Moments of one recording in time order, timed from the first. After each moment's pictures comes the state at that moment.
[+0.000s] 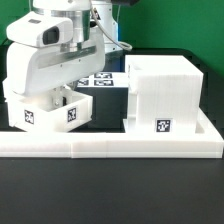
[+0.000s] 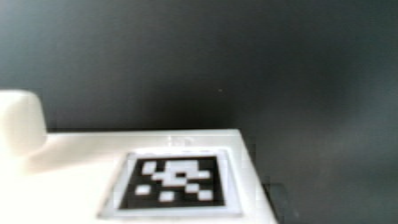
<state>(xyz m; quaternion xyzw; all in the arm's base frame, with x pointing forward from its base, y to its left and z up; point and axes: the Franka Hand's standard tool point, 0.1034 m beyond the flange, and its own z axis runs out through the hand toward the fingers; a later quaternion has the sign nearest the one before) 0.527 -0.077 0.023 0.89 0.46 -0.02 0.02</state>
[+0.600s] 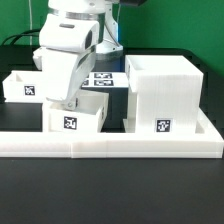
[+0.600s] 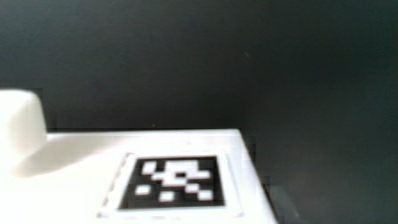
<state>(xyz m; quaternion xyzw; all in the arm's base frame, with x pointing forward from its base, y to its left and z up) 0.529 -0.064 0.023 0.76 0.65 -0.04 0.02</state>
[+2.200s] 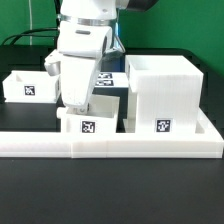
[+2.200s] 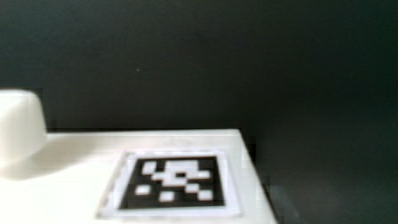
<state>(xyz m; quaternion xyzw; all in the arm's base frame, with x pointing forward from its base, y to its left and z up) 0.529 -0.041 0.013 0.76 0.65 -0.03 0.02</state>
